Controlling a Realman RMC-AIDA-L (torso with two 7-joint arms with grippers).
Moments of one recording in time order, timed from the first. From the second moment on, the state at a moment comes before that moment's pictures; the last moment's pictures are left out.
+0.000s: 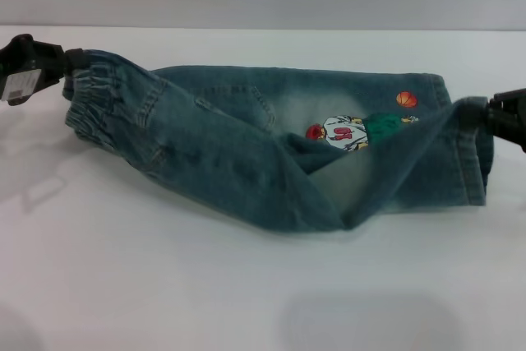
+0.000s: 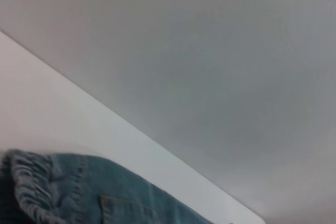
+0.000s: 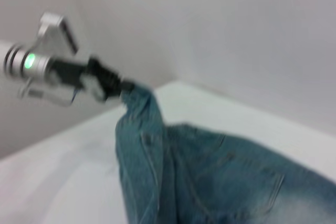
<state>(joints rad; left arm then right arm) -0.57 -1.95 0.42 0.74 2.11 1.52 -2.44 0.54 1.97 -0.51 -0.83 -2.10 -1.76 1.60</state>
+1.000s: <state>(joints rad) -0.60 -2.03 0.43 0.70 2.07 1.09 -2.32 0.54 2.01 -0.52 -0.65 -2.04 -1.27 1.51</state>
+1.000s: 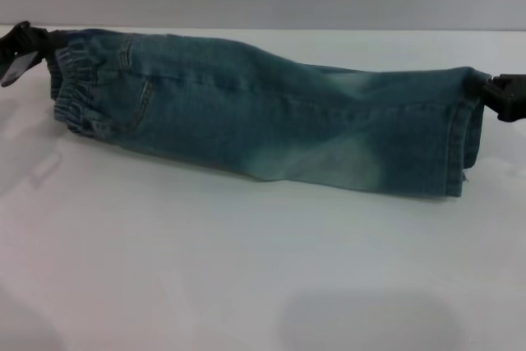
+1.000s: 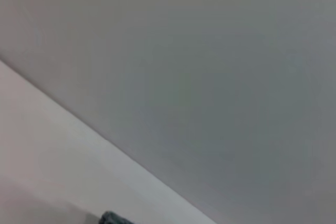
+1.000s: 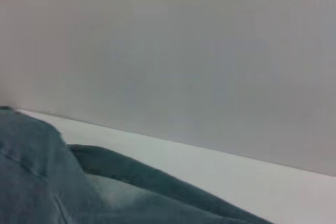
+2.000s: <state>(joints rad) -0.63 -2.05 0.47 0.68 2.07 0.95 -2.27 0.67 2.04 -0.54 -0.56 -2.05 -1.01 1.51</state>
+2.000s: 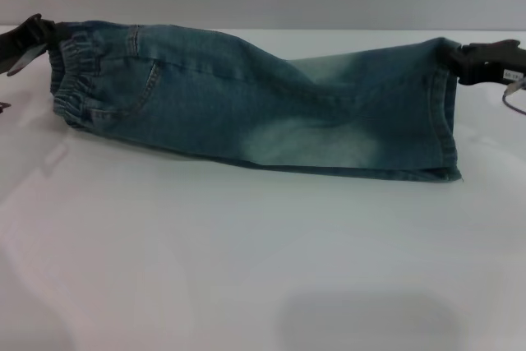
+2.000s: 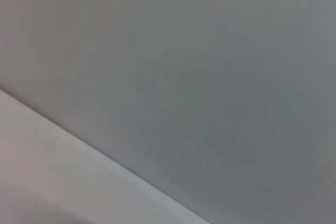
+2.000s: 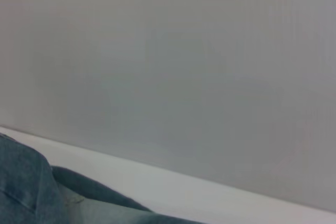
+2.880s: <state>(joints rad) -0.64 -2.06 0.54 0.61 2.07 0.82 -2.19 0.74 2.06 -0.65 -0.49 -2.04 -0.74 1.51</state>
